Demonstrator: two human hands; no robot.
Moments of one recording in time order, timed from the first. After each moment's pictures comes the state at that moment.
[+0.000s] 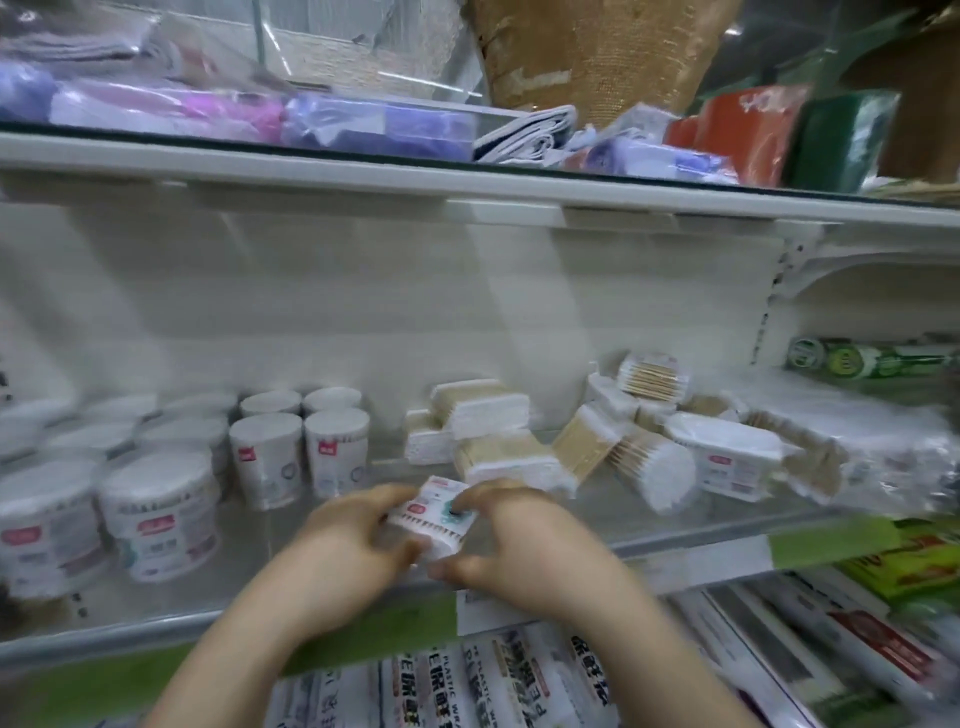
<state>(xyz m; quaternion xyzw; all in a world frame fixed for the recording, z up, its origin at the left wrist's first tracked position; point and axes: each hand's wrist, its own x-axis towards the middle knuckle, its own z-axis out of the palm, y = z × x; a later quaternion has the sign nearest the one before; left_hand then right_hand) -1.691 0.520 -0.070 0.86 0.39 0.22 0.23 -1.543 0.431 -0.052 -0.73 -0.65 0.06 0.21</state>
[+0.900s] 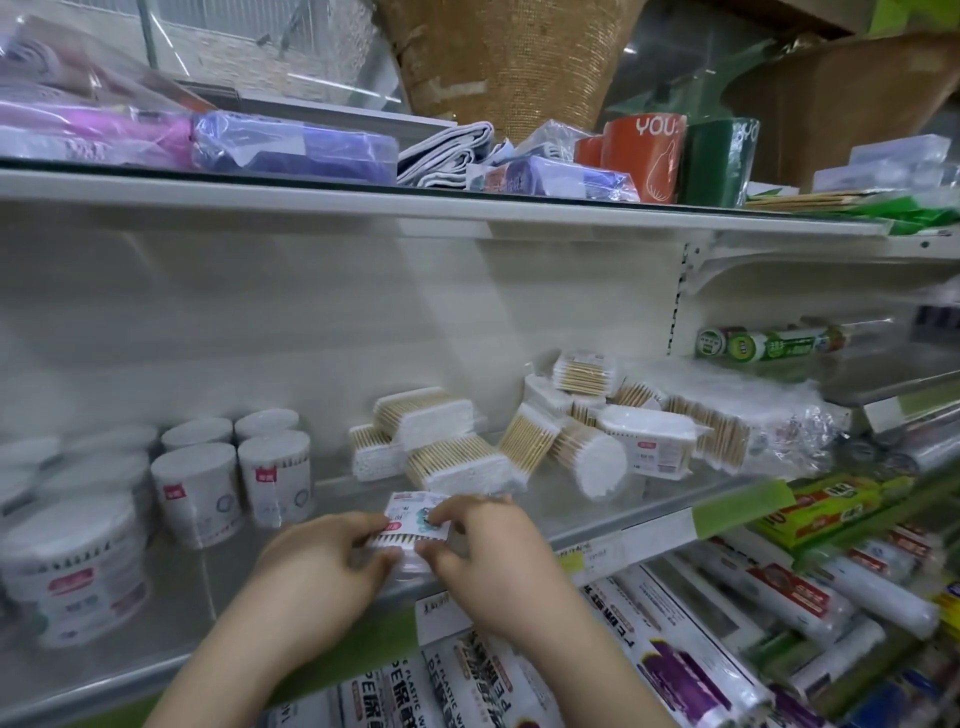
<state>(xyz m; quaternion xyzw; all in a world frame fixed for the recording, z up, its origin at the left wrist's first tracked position) -1.684 0.516 -0.069 0.87 0.41 0.22 0.17 -1.548 0.431 -0.075 -0.77 -0.55 0.04 0.31</state>
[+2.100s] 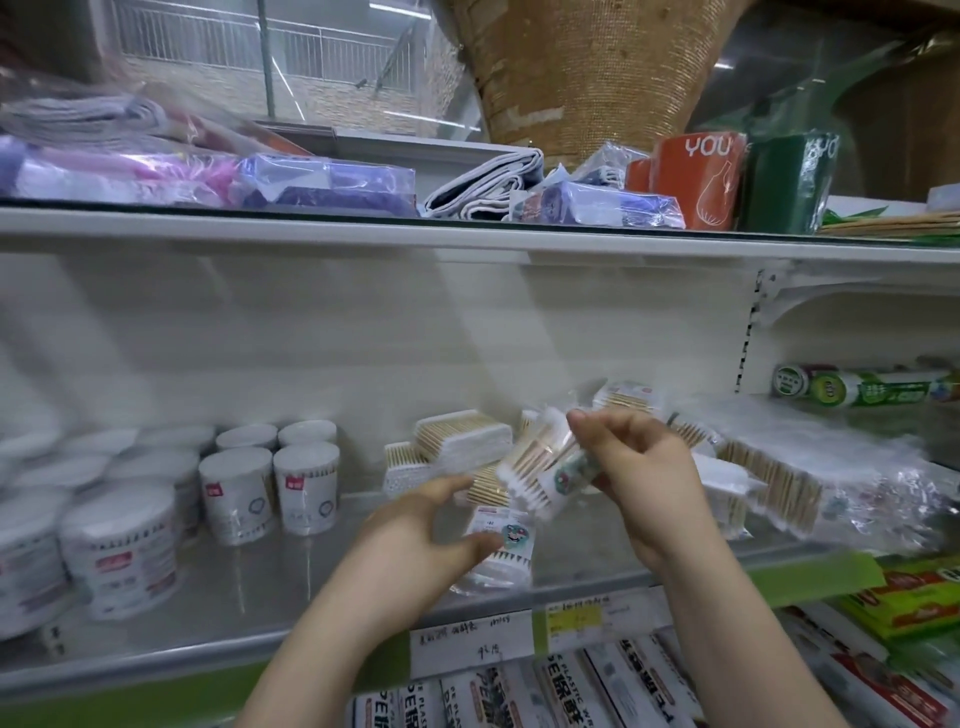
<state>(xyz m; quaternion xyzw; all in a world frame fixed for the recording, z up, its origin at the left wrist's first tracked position) -1.633 0.481 -0.044 0.83 0.37 0.29 0.29 -1.445 0.425 -0.029 -0.54 -0.38 0.19 0.72</state>
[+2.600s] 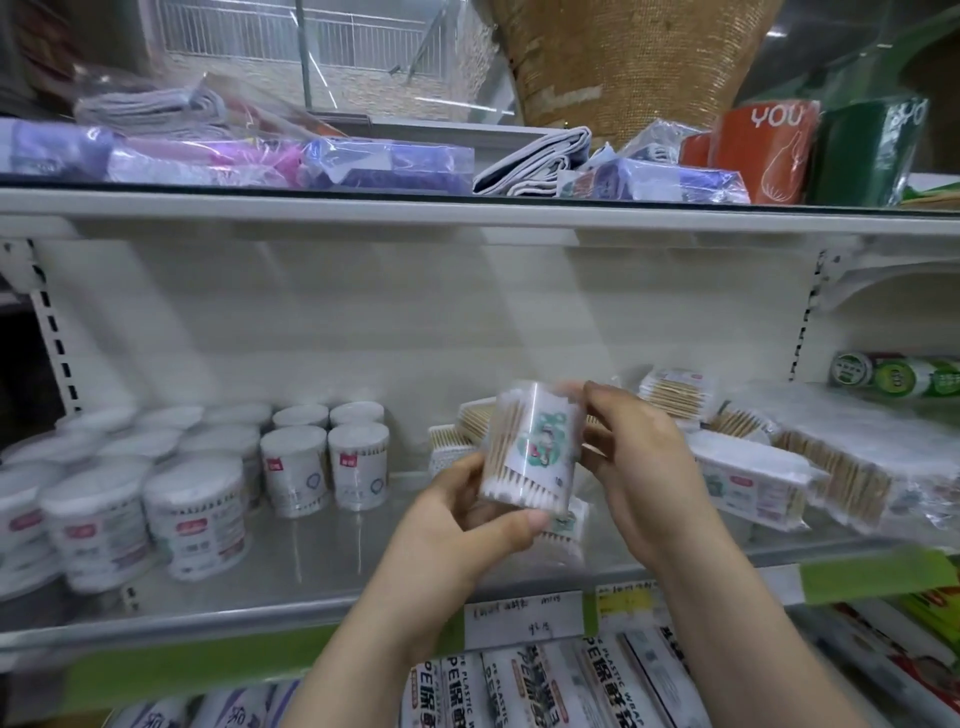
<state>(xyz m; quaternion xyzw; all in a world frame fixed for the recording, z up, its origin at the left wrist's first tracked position) -1.643 0.473 -0.059 0.64 0.21 0.40 0.62 -1.499 0.430 -0.016 -0.45 -0.43 0.29 0.73</state>
